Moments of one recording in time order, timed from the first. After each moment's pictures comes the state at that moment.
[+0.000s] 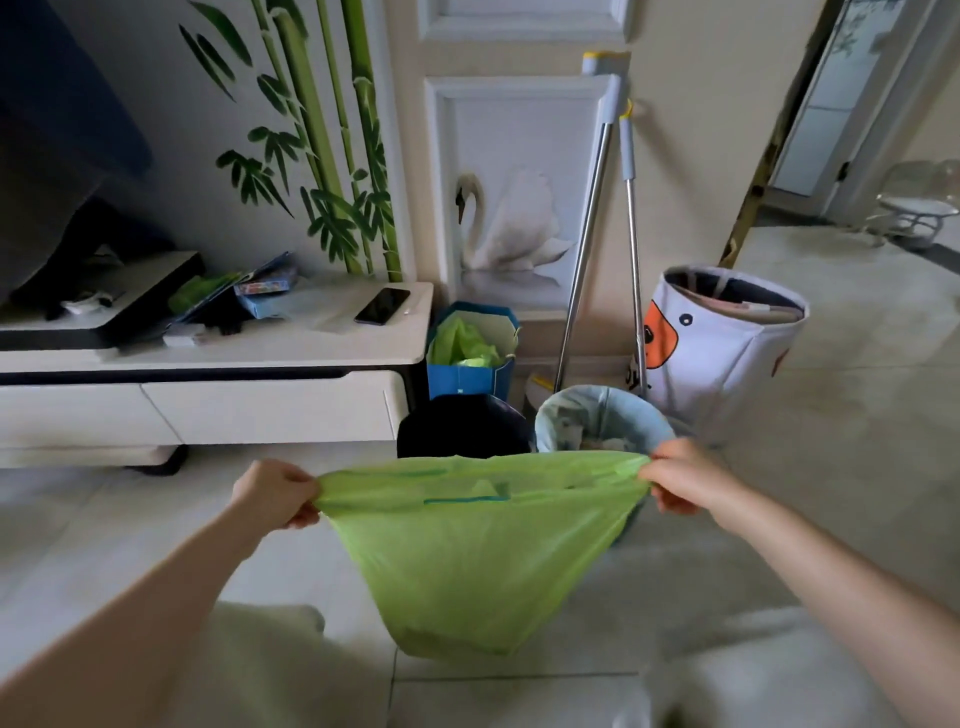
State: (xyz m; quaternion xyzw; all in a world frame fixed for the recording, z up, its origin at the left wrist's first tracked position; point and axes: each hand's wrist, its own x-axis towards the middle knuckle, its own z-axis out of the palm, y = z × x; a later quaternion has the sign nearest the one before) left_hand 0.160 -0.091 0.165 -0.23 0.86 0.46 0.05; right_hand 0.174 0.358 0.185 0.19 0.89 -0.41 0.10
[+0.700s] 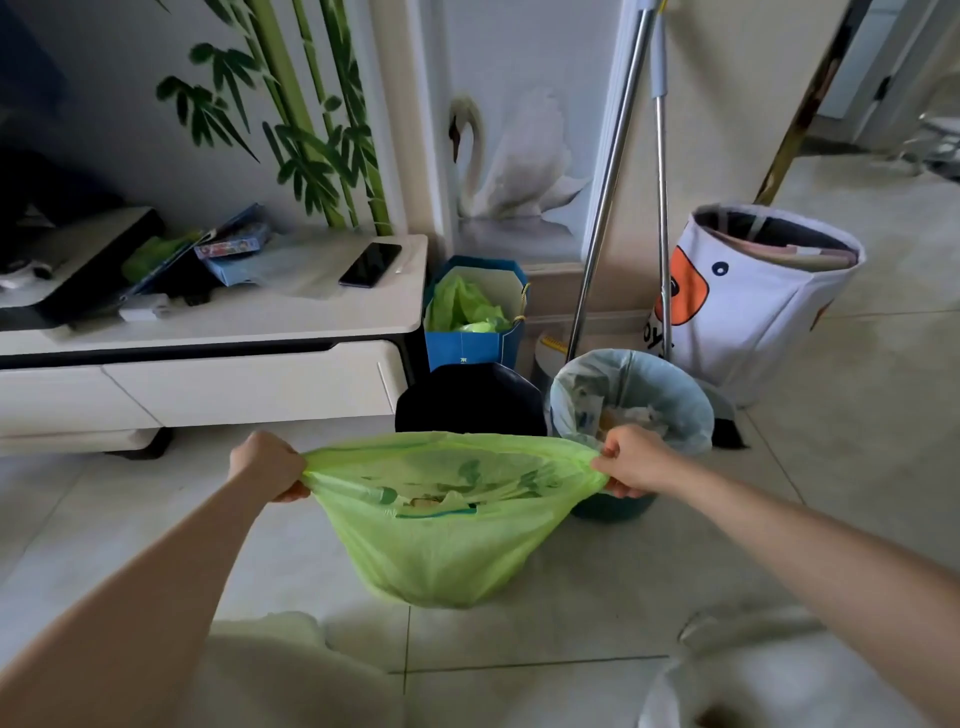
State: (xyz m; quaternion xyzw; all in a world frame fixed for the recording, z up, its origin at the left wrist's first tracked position) left_hand 0.072 -0.102 0.122 -0.31 0.88 0.35 0.07; right_hand 0.092 0.315 0.096 0.13 0.91 -0.34 0.19
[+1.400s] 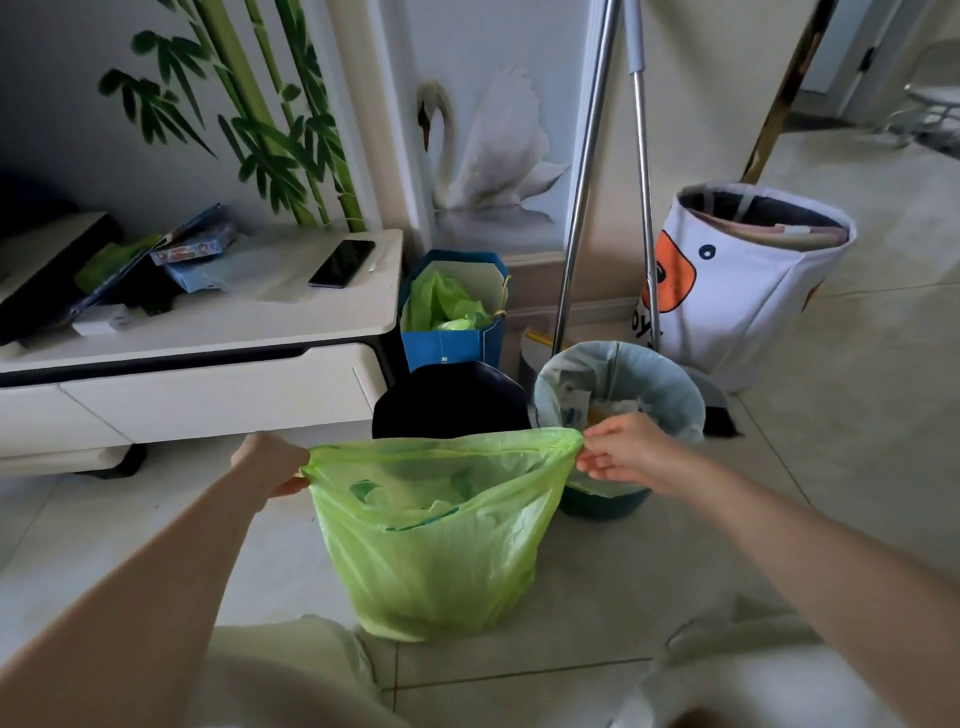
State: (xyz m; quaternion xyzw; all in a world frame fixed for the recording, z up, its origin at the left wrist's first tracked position) left_hand 0.030 -0.078 0.103 -0.34 0.84 0.41 0.11; right_hand 0.080 0.329 0.093 0.21 0.76 -0.59 0.19
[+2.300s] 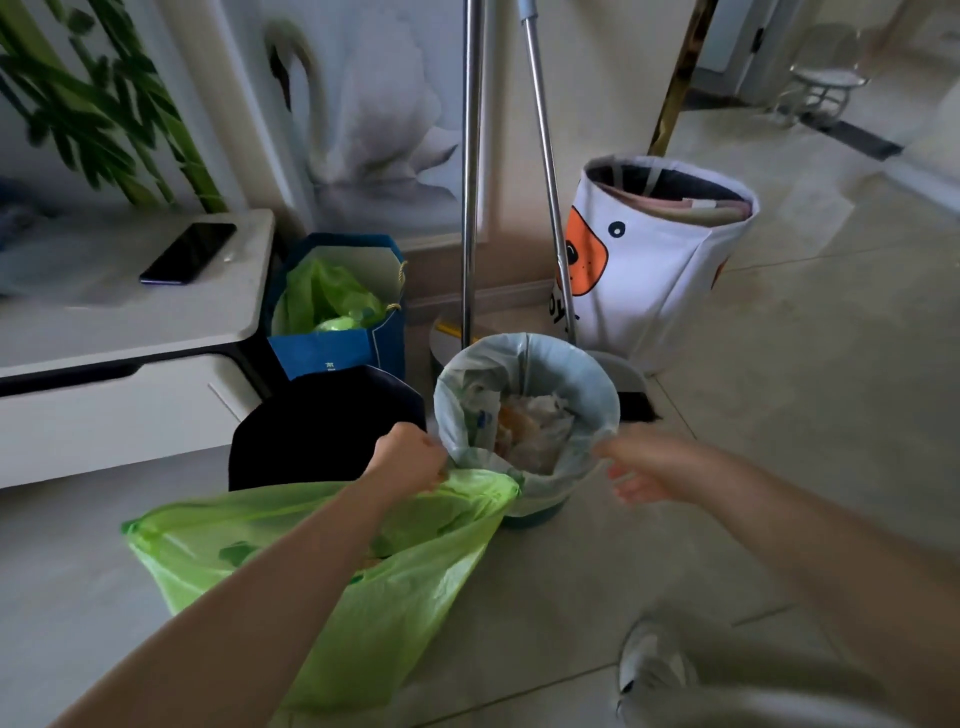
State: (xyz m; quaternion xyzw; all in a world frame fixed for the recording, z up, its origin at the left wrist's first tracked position) left_hand 0.003 0.187 0.042 -0.04 0.89 0.40 0.22; right_hand 0.067 0.451 0.056 0.38 0.74 -0.49 0.24
